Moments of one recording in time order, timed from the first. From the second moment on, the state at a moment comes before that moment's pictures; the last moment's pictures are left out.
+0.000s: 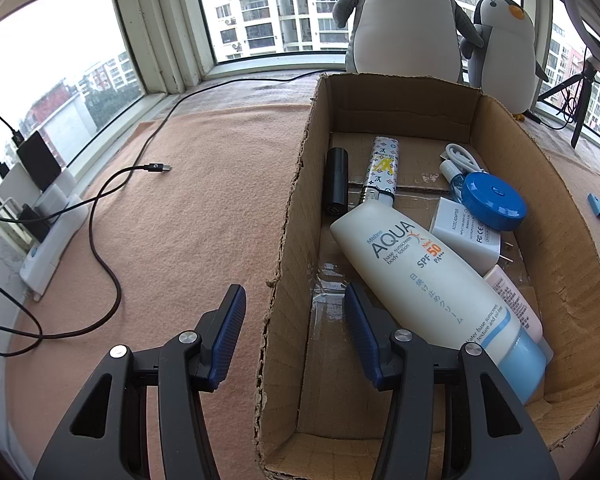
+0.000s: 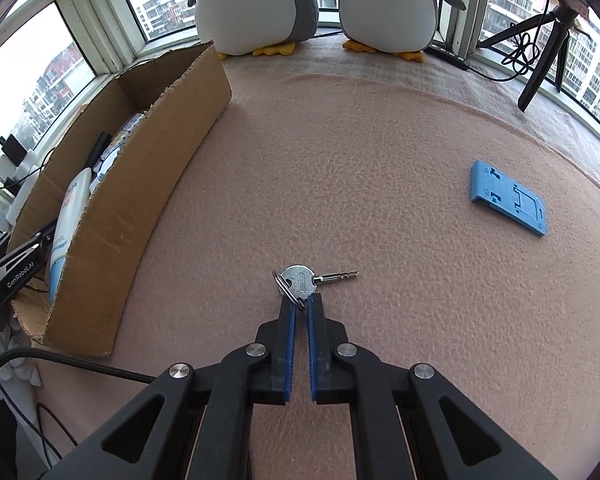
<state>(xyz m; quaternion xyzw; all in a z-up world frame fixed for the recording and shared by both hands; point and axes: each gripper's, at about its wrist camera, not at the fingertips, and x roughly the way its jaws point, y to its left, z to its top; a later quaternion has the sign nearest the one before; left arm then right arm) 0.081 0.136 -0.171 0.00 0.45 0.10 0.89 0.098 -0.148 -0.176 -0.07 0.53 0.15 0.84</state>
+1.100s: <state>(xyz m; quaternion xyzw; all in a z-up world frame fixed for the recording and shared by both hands) 0.081 0.136 -0.171 0.00 0.45 0.10 0.89 0.093 -0.108 -0.090 -0.09 0.43 0.21 0.87</state>
